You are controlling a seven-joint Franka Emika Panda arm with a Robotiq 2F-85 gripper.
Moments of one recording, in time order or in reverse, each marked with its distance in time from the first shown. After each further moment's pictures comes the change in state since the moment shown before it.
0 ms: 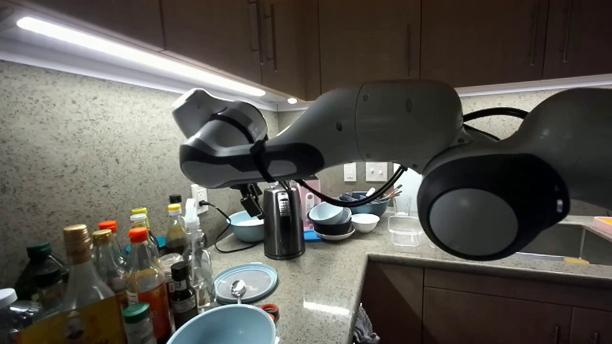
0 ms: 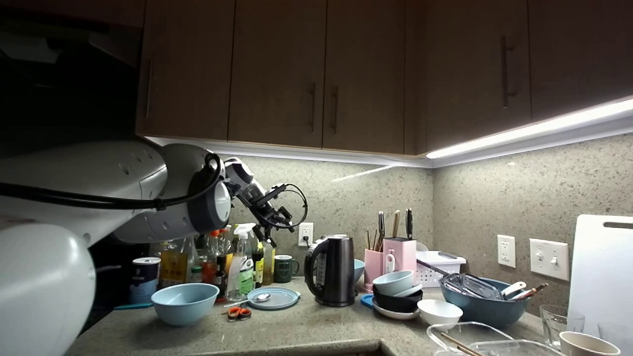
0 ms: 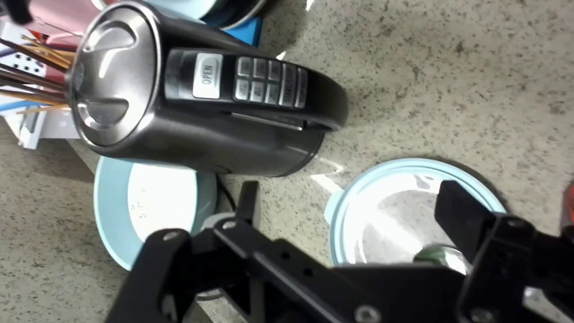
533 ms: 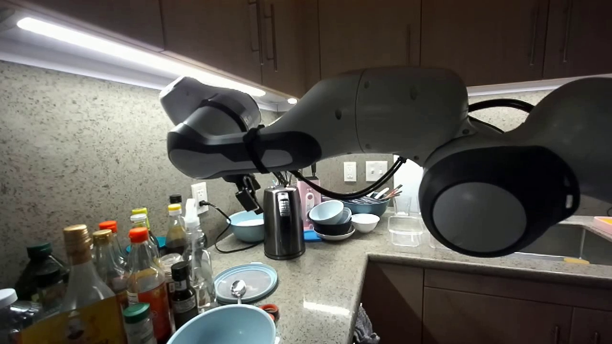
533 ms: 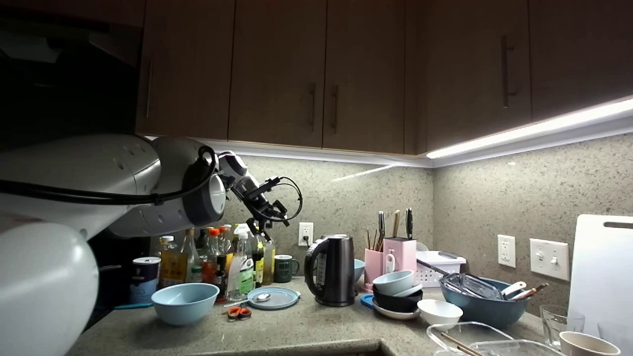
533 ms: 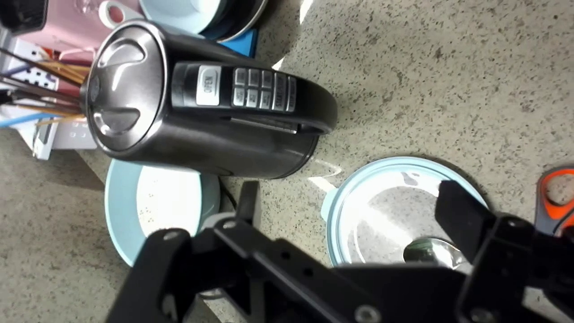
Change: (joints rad) arm 0.037 -0.028 -0.030 -0.002 0.004 -0.058 0.039
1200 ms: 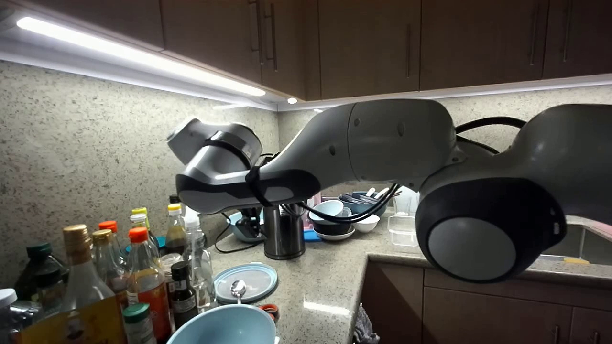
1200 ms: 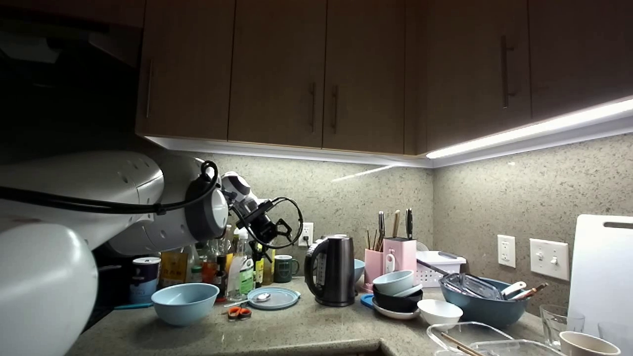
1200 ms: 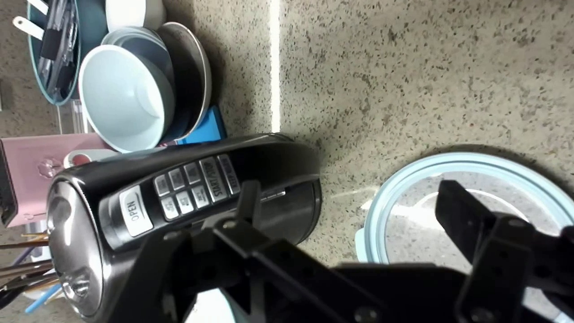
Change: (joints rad) arm -0.009 0.091 -0.033 0.002 0.012 -0.034 0.513
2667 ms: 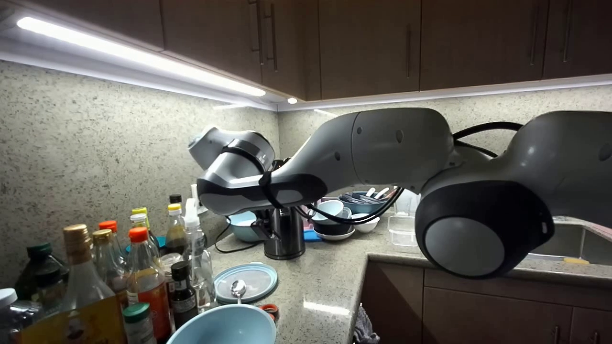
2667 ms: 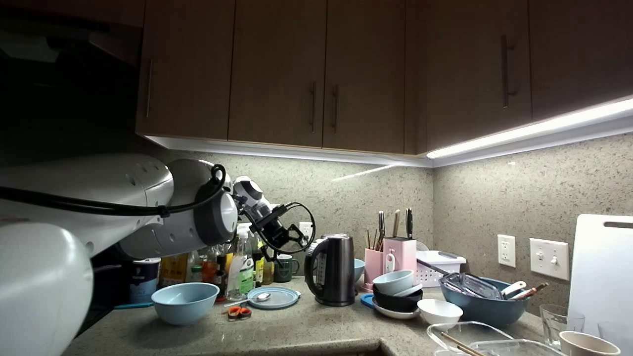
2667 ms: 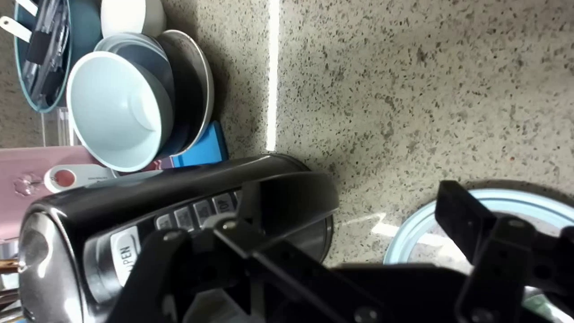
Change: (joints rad) arm -0.060 0.021 0.011 -0.003 0.007 0.018 -0.081
